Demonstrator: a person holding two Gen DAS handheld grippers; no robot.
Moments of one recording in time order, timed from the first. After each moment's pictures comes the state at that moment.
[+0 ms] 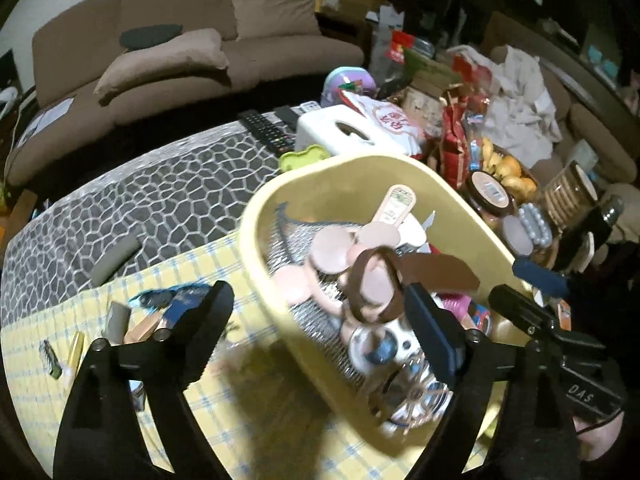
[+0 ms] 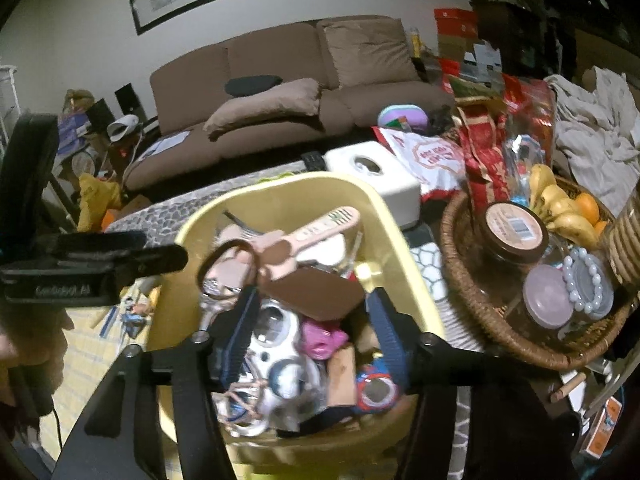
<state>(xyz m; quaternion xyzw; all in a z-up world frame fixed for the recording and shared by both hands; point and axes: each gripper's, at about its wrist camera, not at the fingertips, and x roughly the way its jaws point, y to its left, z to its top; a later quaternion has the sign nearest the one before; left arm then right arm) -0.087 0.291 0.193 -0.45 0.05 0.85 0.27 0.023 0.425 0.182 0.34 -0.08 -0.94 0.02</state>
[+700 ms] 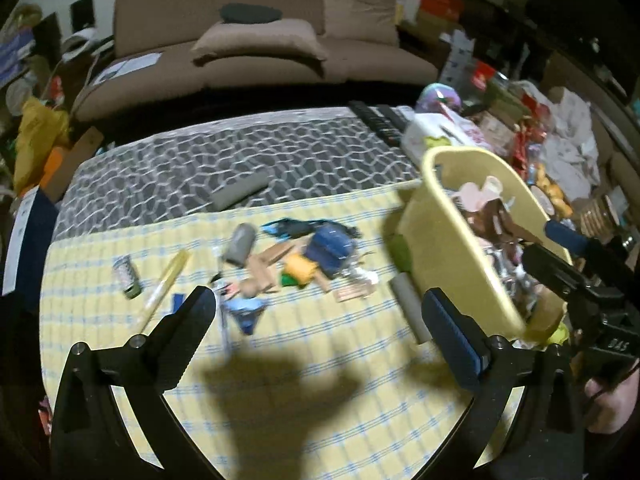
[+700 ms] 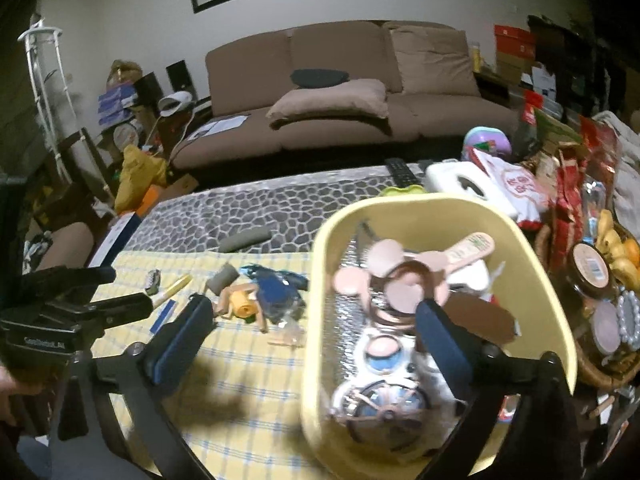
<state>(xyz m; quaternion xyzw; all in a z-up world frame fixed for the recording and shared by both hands) -0.054 0.124 0.188 -0.46 0.00 0.87 0.16 -0.001 0.306 0.194 0.35 -0.04 -0.93 0.10</state>
